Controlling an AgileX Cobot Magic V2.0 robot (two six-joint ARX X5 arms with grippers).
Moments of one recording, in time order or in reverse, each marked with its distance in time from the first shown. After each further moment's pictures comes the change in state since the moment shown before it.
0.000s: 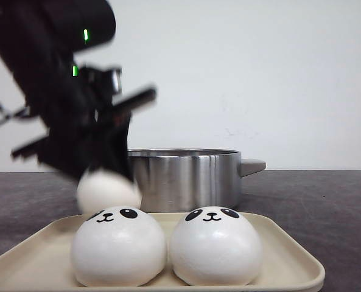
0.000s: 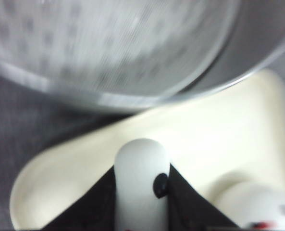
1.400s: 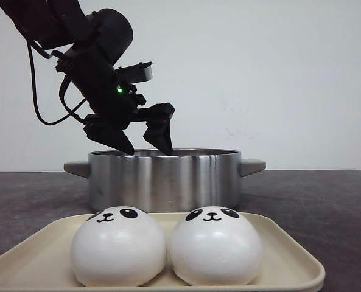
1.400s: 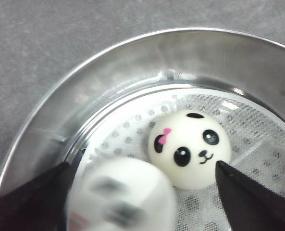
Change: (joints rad) left arm 0.159 0.399 0.292 0.351 -0.127 0.467; right arm 0.000 0.003 0.000 -0.087 0.000 -0.008
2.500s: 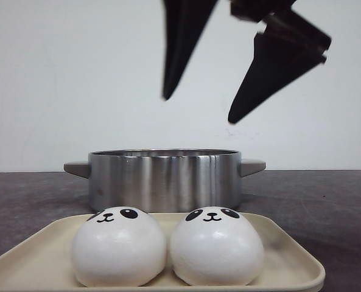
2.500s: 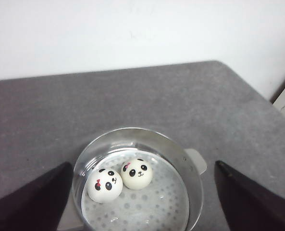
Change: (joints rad) left arm -0.014 -0.837 0.004 -0.496 -0.008 -0.255; right arm -0.005 0.089 -0.733 0.218 -0.405 0.373
